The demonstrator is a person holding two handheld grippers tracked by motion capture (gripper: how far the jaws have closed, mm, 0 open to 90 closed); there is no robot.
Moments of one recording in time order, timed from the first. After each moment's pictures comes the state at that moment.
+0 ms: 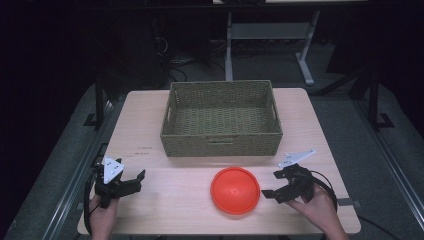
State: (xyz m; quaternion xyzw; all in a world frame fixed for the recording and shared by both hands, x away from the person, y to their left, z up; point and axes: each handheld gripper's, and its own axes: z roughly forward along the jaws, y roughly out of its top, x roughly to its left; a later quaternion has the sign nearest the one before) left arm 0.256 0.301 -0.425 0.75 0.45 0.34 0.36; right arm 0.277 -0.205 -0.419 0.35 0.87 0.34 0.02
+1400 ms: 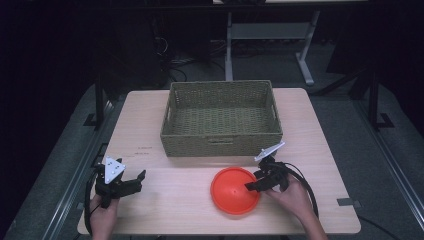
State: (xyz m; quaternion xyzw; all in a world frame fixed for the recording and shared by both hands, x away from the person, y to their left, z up) left arm 0.256 0.300 -0.425 0.75 0.44 0.34 0.35; right arm 0.319 -0.159 -0.450 0.35 0.89 0.30 -0.02
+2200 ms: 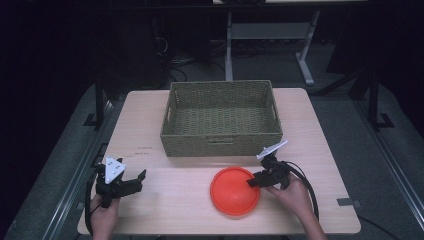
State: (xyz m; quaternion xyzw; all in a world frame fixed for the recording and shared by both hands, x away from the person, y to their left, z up) left arm 0.257 0.298 -0.424 0.75 0.44 0.34 0.36; right arm 0.322 -0.164 -0.449 0.37 0.88 0.31 -0.04
